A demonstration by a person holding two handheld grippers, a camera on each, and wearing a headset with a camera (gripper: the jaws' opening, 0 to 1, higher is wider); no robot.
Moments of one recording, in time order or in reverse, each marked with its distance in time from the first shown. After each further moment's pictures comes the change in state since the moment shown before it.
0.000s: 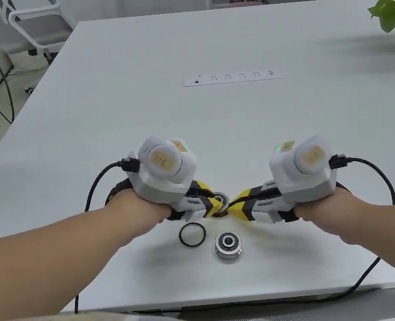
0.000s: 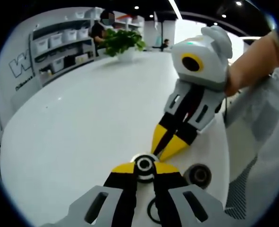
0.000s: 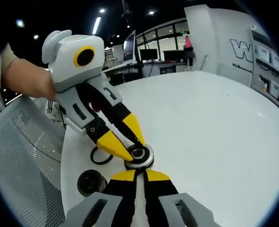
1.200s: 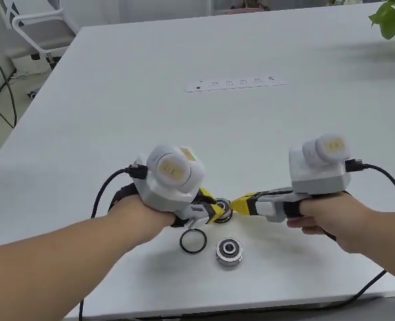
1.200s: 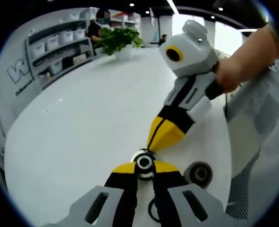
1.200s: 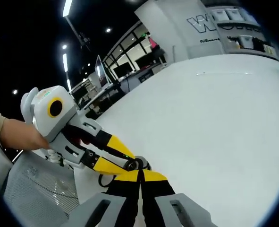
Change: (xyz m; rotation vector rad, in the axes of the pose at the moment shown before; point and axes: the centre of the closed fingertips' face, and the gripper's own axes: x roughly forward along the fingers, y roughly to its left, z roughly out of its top) left arm 0.001 -0.001 0.000 0.047 0.038 0.022; right arm -0.011 -0.005 0.016 0.404 -0.145 0.018
